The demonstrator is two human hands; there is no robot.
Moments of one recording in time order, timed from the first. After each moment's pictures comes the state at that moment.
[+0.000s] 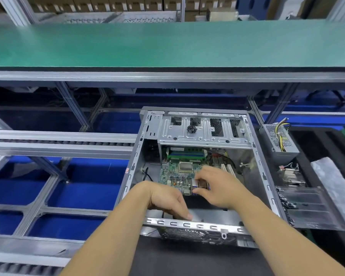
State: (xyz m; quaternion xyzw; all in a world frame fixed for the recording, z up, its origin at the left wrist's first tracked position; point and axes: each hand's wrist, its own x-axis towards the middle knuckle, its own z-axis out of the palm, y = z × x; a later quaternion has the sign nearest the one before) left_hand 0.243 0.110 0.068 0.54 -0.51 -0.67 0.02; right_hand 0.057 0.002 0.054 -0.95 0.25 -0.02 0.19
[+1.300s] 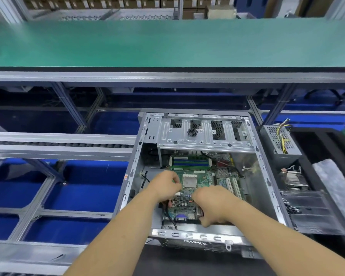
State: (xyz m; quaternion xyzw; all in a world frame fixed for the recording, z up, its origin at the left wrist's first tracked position) left_hand 0.253 0.083 0.033 0.79 -0.46 -0.37 0.19; right_hand 0.081 0.010 0.037 -0.95 0.17 0.24 0.08
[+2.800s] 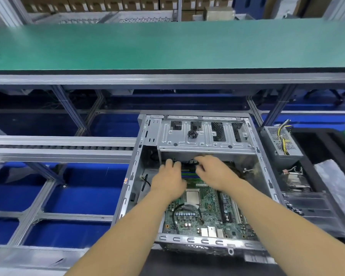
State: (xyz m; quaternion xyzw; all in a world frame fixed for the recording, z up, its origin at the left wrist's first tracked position) left_hand 0.243 0.063 0.029 0.82 -0.54 -0.17 0.07; right_hand 0.107 -0.049 0.038 -0.91 0.35 -0.02 0.23
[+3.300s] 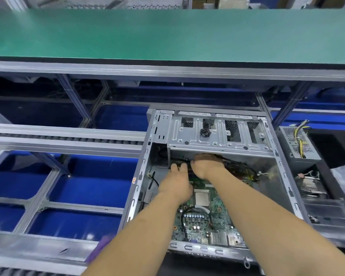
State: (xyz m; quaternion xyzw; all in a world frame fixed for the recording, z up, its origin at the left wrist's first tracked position) left_hand 0.247 0.064 0.010 0.82 -0.52 -0.23 0.05; right_hand 0.180 -0.064 0.007 -0.87 0.43 0.15 0.18
